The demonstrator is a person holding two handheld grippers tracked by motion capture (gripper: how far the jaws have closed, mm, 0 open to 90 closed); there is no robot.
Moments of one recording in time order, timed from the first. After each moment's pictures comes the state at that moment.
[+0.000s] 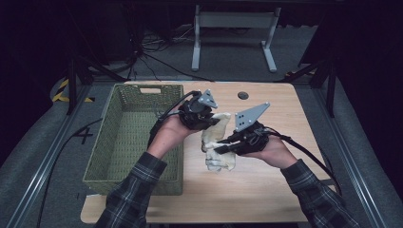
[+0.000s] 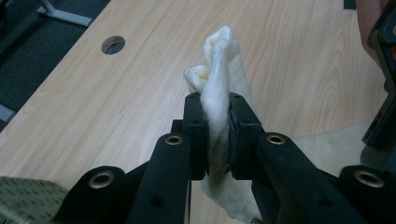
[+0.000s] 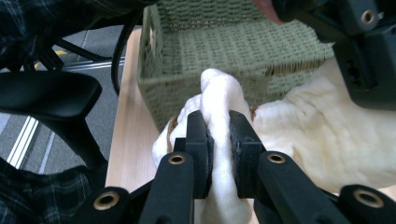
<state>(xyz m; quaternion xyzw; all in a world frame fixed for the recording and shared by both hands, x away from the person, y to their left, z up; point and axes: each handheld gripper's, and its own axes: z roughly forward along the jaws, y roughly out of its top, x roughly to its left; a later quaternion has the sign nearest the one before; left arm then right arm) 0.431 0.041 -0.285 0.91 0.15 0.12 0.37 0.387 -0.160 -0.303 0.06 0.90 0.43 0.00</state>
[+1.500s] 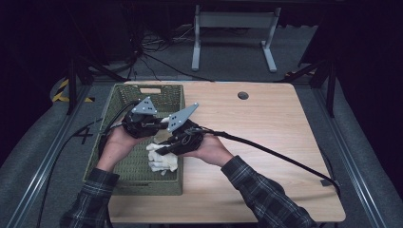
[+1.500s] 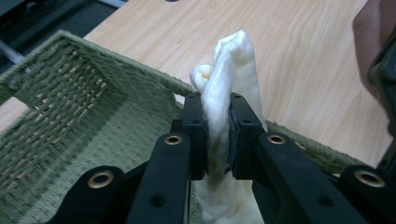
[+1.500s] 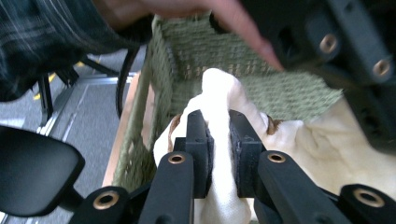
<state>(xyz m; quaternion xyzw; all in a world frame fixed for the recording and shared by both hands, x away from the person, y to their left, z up) 0.421 0.174 -0.327 0.88 0.22 0.14 0.40 0.404 -0.010 -0.335 0.02 0.90 0.44 -0.03</state>
